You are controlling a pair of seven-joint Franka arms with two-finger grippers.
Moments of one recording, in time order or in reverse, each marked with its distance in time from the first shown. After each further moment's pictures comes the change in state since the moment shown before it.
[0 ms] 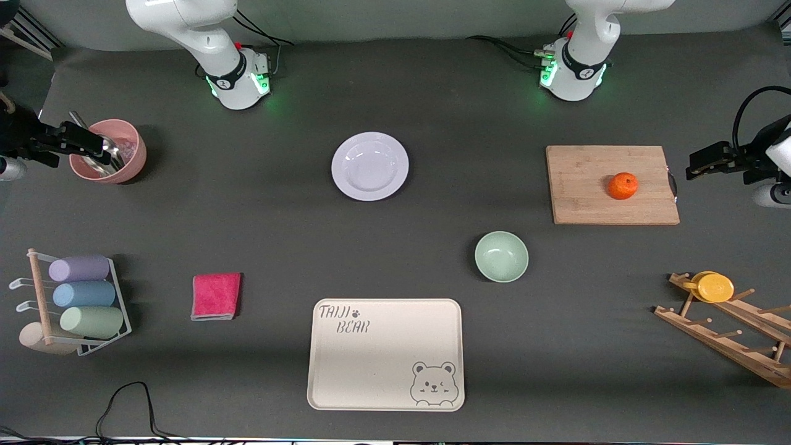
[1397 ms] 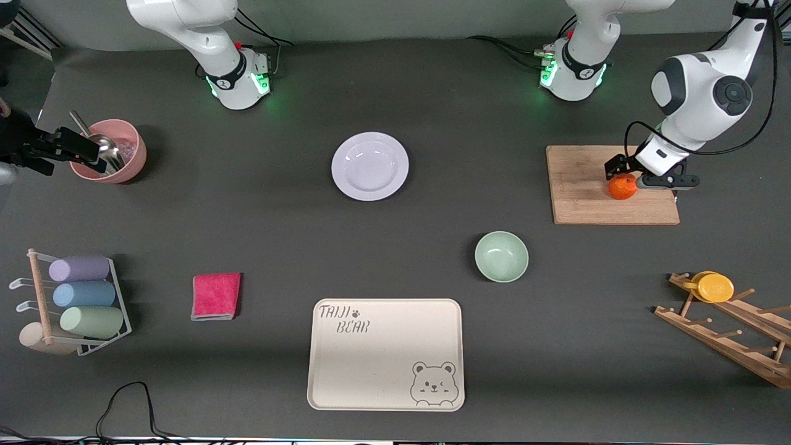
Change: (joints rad) left arm -0.004 -0.207 0.139 -1.228 0.027 1.136 0.051; right arm -0.102 0.006 0.108 0.017 0.001 0.047 0.000
